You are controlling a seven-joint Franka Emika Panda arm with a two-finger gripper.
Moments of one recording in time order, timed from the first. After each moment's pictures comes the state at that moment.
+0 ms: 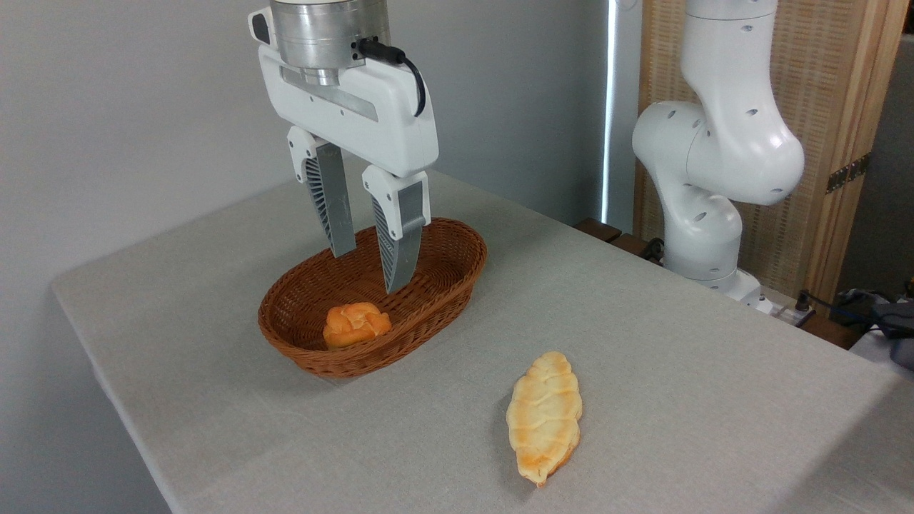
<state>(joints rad) -0.06 -0.02 0.07 -1.63 -0.07 1.66 0.74</state>
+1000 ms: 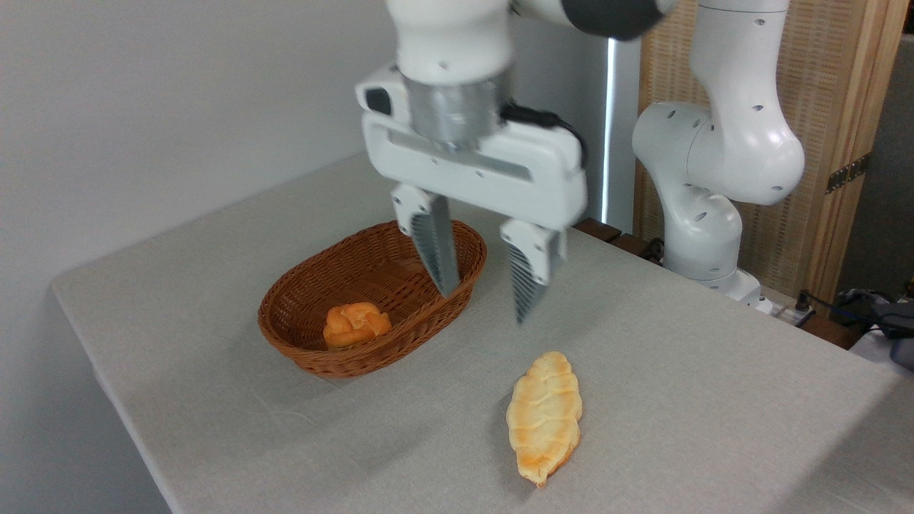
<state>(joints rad) -0.05 -0.15 0.23 -1.89 -0.07 1.65 0.68</state>
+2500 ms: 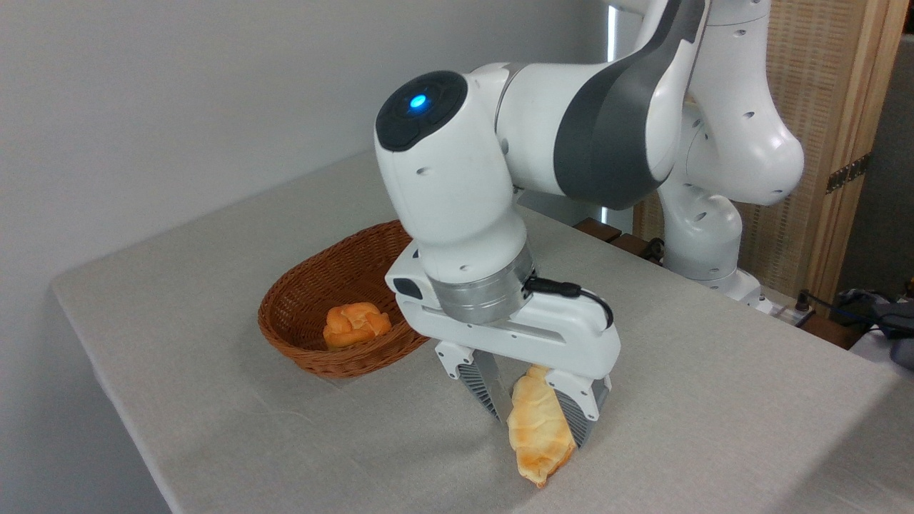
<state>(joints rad) -0.07 0.06 0.31 -1.95 0.05 1.79 0.68</state>
